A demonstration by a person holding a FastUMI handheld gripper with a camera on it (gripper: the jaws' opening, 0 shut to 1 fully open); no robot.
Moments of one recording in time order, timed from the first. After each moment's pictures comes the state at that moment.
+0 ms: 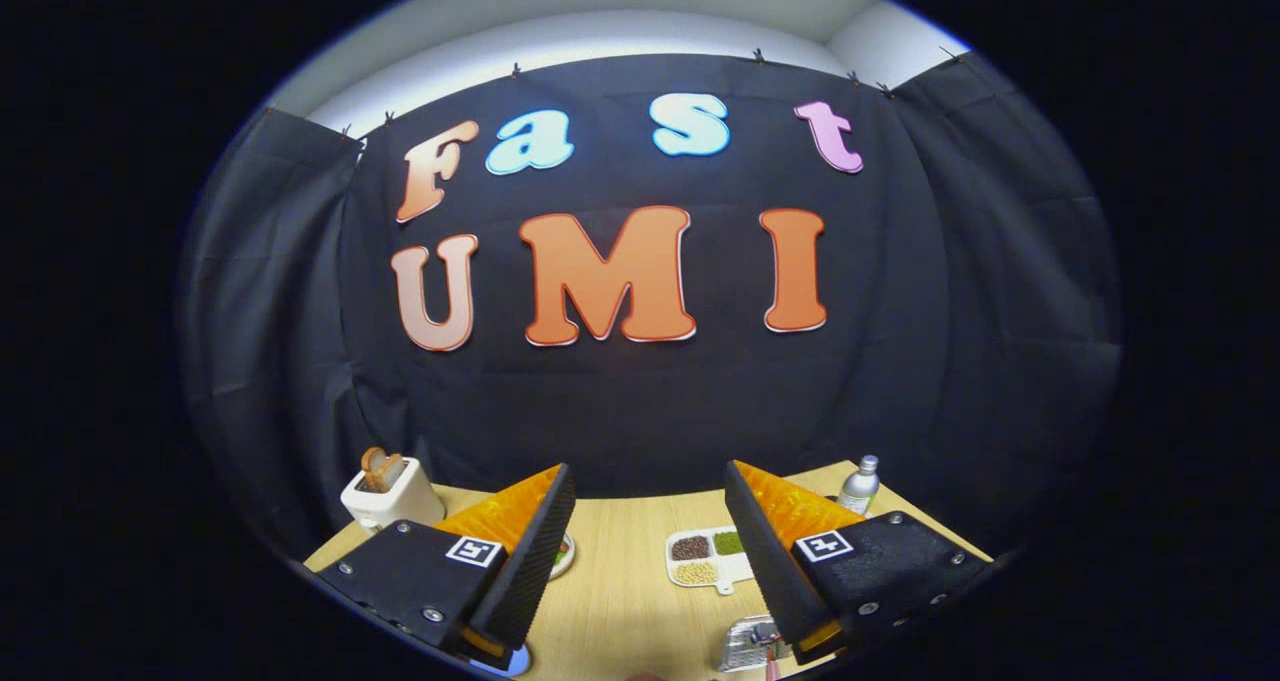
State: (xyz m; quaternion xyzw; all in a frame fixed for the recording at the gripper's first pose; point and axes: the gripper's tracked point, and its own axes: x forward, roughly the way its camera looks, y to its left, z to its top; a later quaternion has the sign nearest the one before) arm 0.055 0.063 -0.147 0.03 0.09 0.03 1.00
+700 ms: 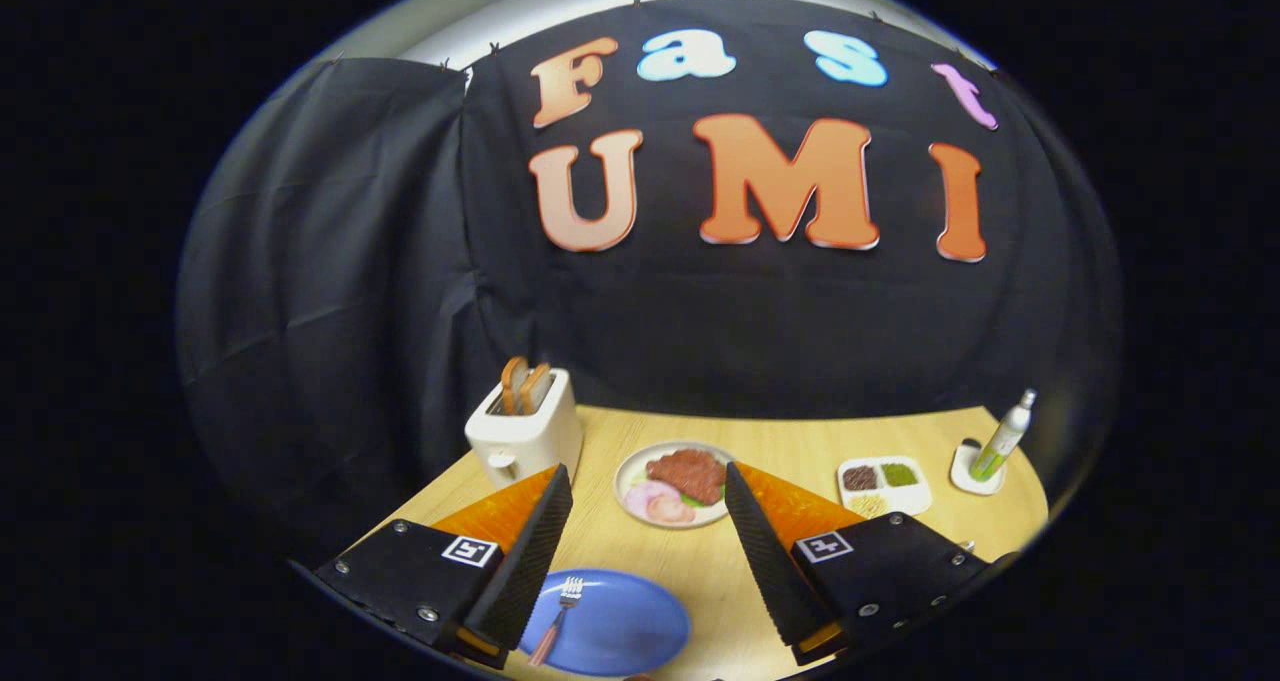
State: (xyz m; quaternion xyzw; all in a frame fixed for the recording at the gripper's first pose) arm -0.003 0.270 -0.263 0.02 0.26 0.20 0.95
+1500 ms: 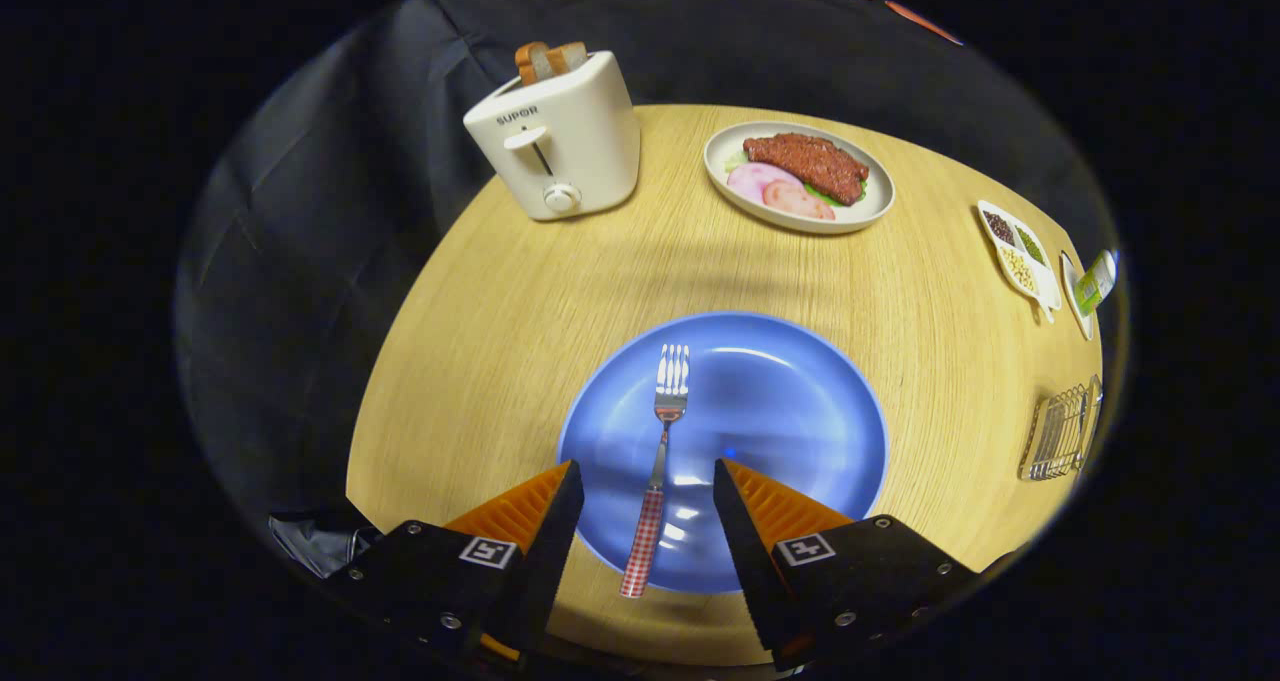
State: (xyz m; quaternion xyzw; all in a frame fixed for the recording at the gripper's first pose) arm -0.132 0.335 -0.453 -0.04 0.61 0.21 0.76
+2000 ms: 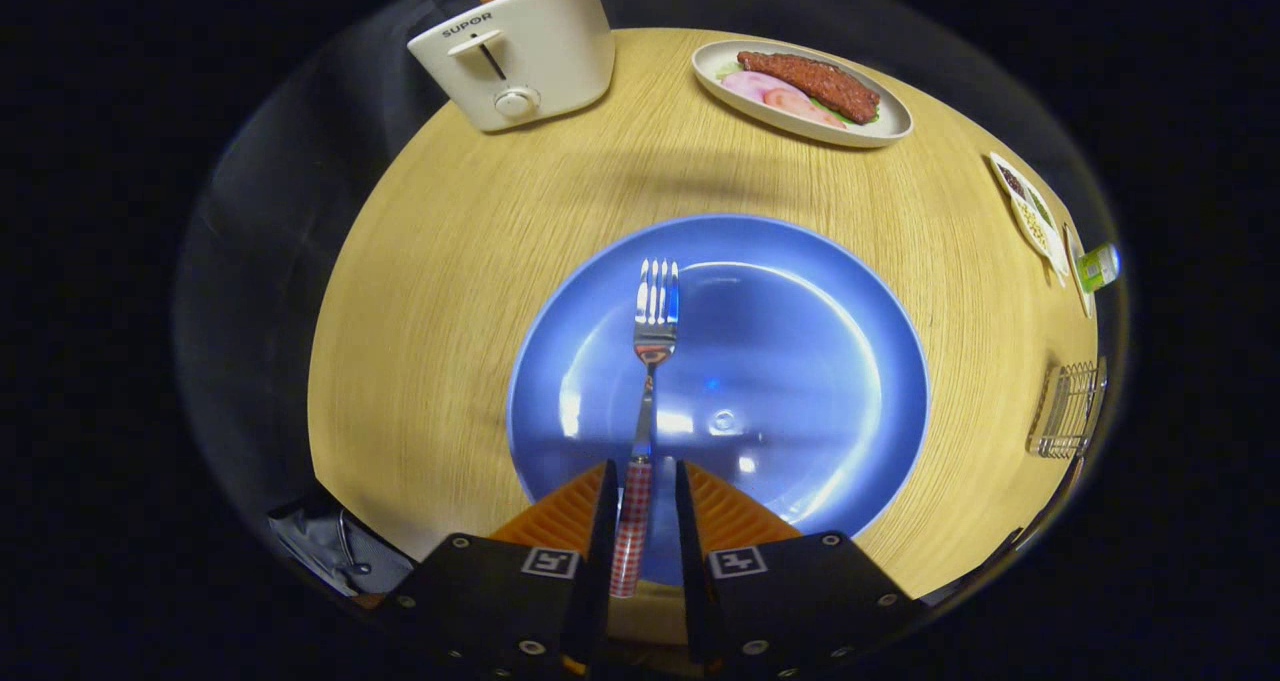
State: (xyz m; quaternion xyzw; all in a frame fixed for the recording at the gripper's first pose) arm -0.161 0.327 -0.487 -0.07 0.70 0.17 0.69
